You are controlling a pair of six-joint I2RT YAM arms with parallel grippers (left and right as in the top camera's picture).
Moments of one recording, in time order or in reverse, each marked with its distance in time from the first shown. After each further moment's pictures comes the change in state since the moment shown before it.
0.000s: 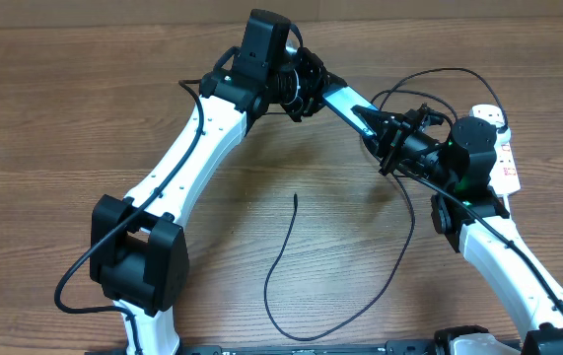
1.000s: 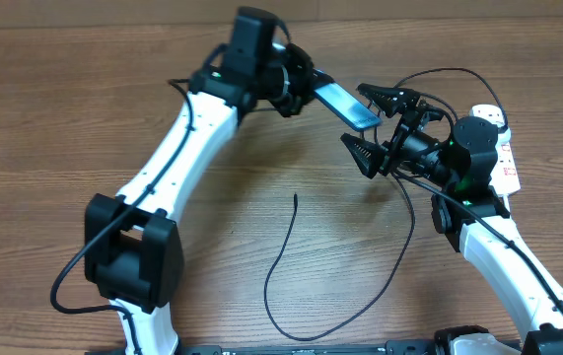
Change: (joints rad) left arm 0.069 0.000 0.000 -0.010 0.014 0.015; right arm 0.000 0.000 0.004 0.015 -0.049 -0.085
